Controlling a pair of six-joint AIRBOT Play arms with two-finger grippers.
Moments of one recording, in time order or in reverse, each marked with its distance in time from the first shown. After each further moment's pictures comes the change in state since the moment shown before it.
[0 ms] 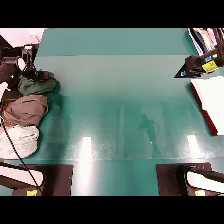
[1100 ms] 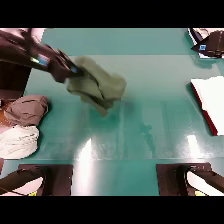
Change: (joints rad) left arm -0.393 0.427 0.128 -0.721 -0.525 0.518; right arm -0.004 0.220 0.000 -0.001 -0.273 0.002
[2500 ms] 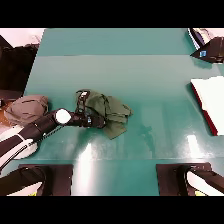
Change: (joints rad) left arm -0.301 0.031 -0.936 -0.163 0.814 -0.439; right arm 0.000 0.008 0.000 0.000 0.080 -0.001
